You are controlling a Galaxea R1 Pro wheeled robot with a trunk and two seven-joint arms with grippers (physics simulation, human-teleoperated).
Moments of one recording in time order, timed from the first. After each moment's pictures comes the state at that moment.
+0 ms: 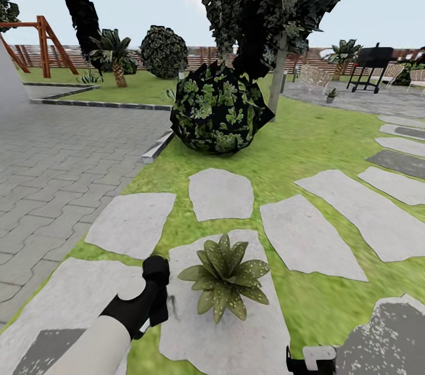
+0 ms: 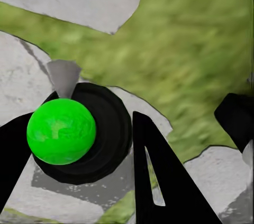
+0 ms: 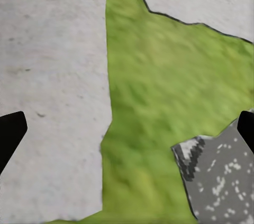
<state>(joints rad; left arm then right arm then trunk) -0.63 -0.10 -0.25 -0.85 -1.46 0.67 -1.33 -0.40 -0.01 -0.26 -0.05 0.46 -0.60 -0.30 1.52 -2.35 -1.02</state>
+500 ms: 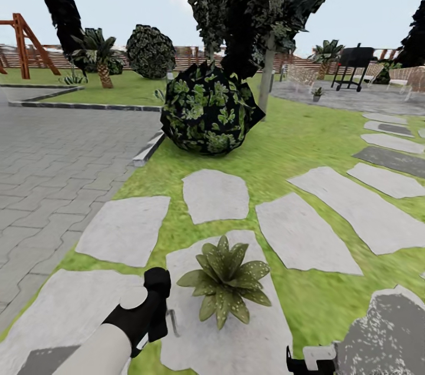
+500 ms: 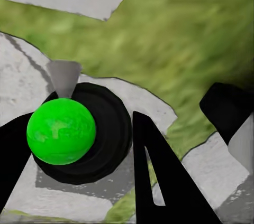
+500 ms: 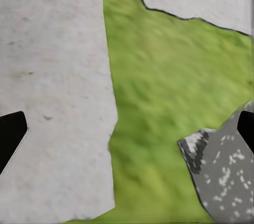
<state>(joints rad) -0.61 -0.10 -0.26 -0.76 -1.45 0.67 -1.29 -0.40 -0.01 -0.26 -0.05 0.46 -0.60 -0.30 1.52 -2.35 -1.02</state>
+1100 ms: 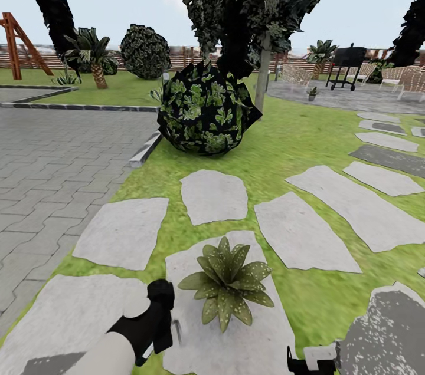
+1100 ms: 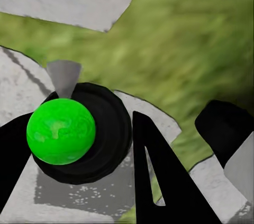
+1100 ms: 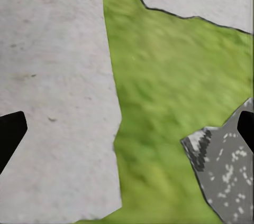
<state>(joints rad) -0.59 -0.13 -0.25 -0.67 -1.34 0.67 -1.11 -0.40 -0.01 -0.26 -0.05 0.46 -0.60 -0.30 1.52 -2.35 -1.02</state>
